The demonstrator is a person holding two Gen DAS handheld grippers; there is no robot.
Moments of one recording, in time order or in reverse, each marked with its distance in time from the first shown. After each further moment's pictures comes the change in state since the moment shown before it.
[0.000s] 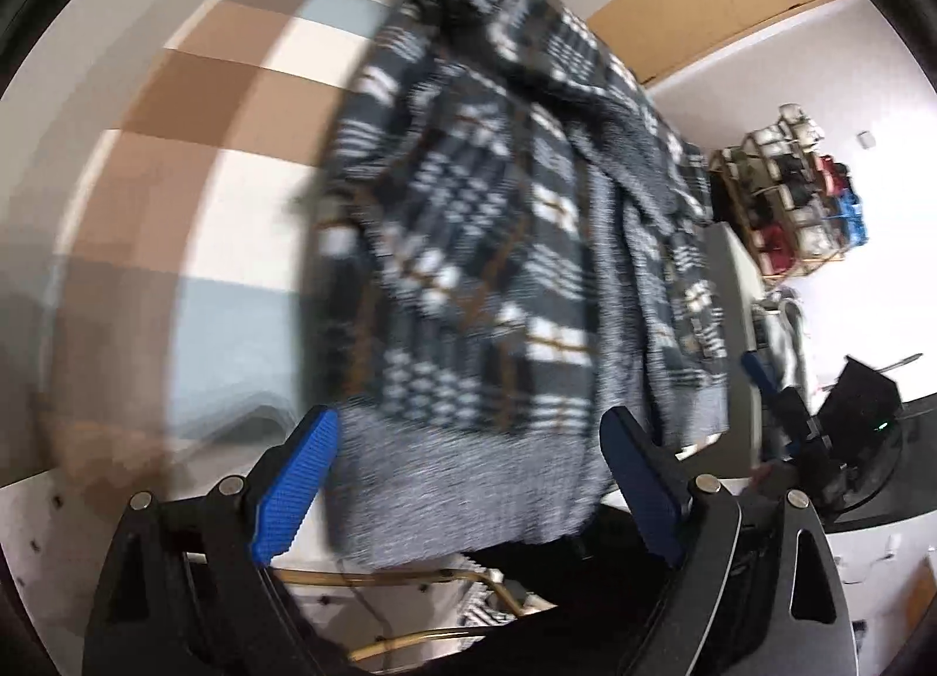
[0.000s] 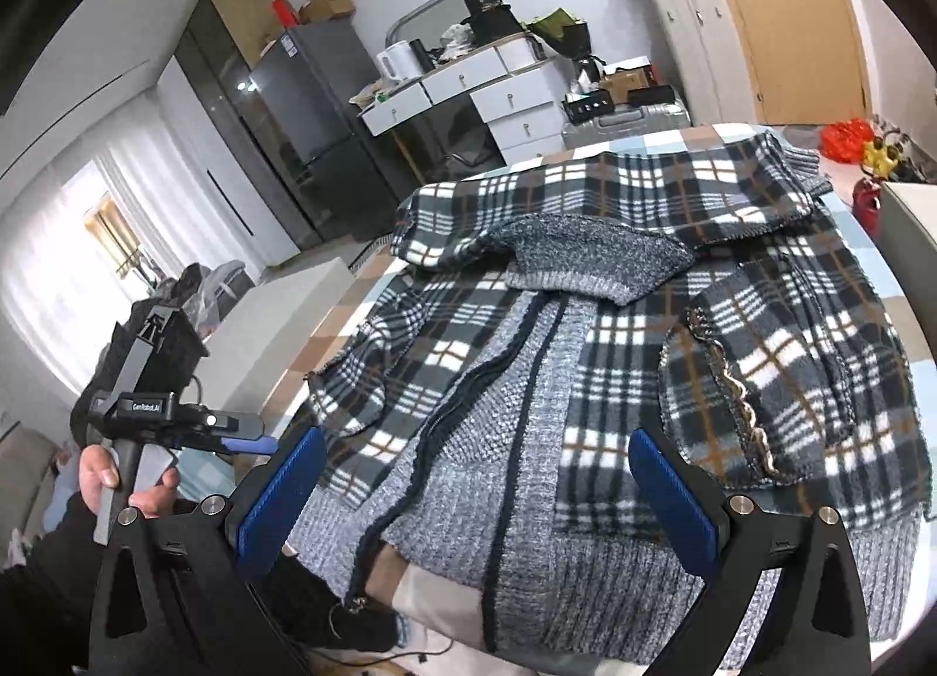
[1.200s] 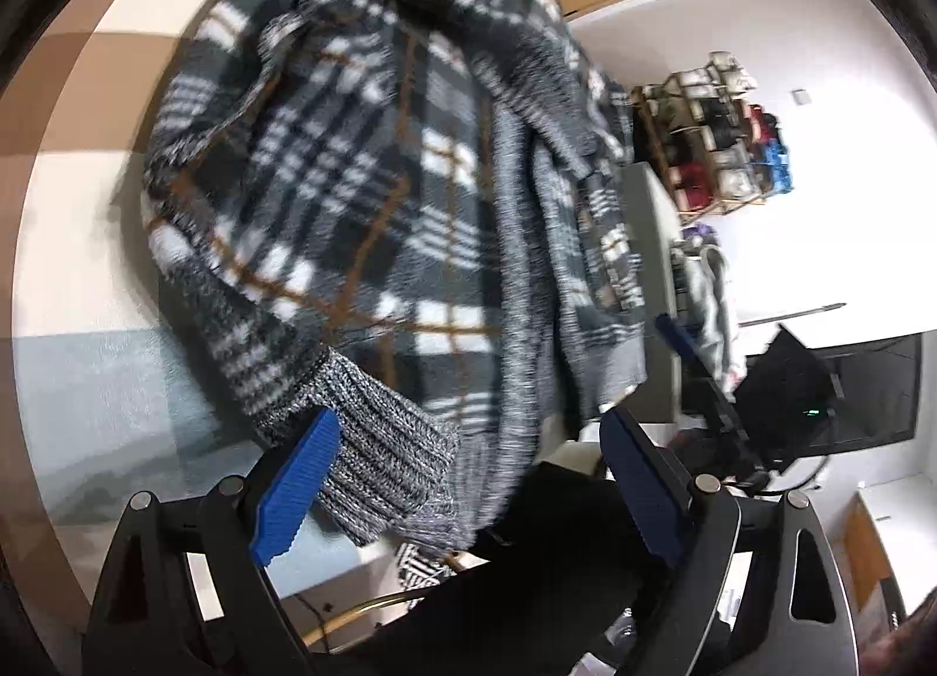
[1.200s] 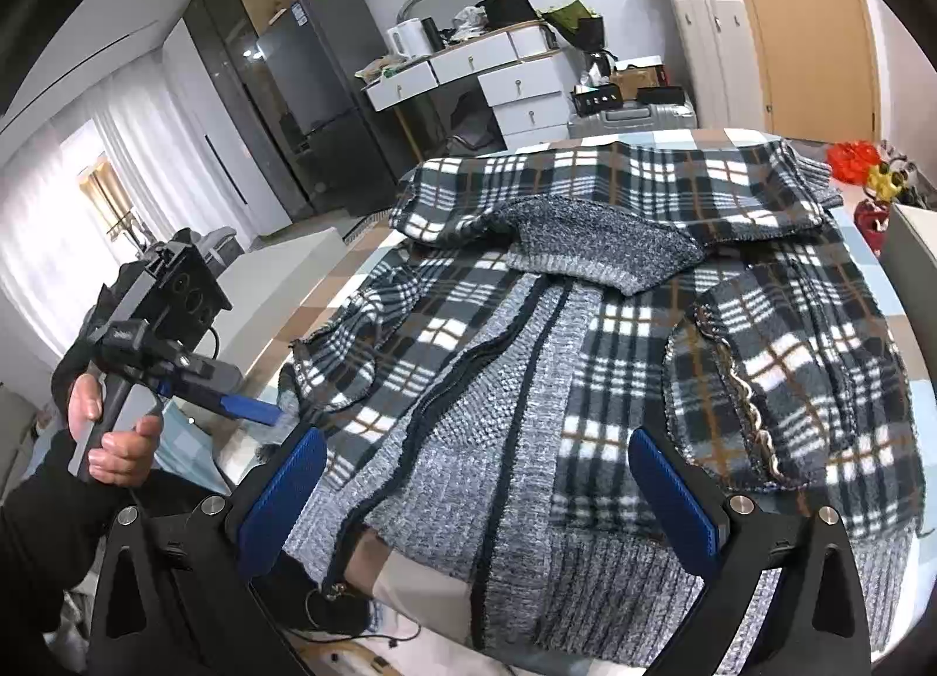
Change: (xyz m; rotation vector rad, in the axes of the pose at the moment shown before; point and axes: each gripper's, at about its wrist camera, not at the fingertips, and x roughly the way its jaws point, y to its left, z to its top) left arm 0.039 -0.019 0.022 0.050 0.212 -0.262; right arm 0.009 0.007 -0.006 -0.065 0.037 -0.039
